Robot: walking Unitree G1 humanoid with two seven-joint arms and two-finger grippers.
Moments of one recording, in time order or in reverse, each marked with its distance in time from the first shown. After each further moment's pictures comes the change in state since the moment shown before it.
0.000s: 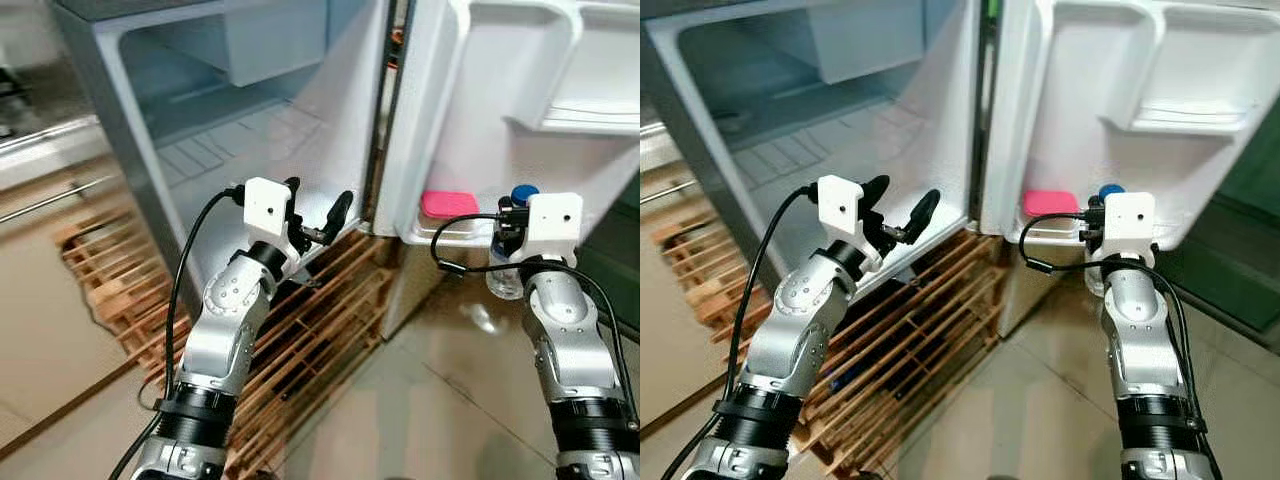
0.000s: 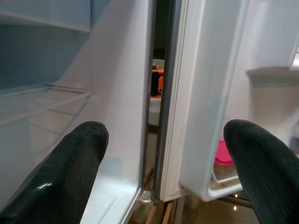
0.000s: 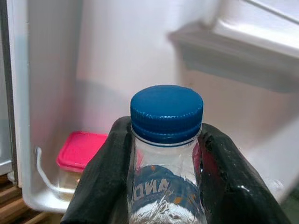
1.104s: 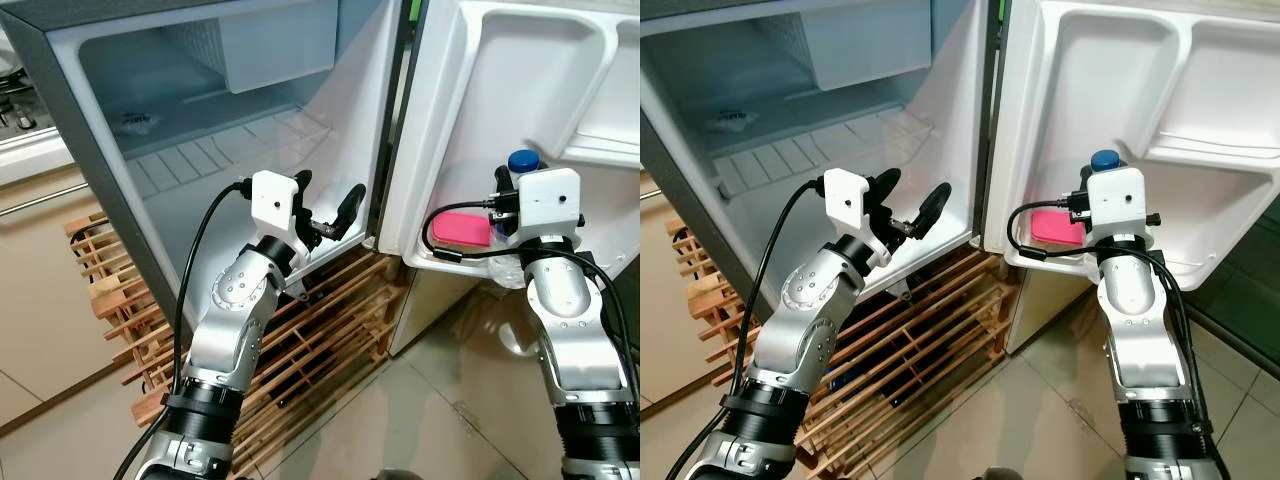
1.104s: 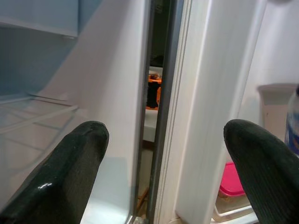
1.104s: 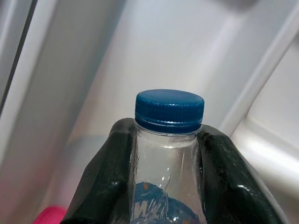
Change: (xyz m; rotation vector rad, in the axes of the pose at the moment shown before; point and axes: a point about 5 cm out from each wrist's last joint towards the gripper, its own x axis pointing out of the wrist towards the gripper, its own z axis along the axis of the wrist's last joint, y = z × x) left arm 0.005 -0.002 0.008 -0.031 -0.039 -0.024; right arm -0.003 0.011 0.057 -0.218 -0.250 0.052
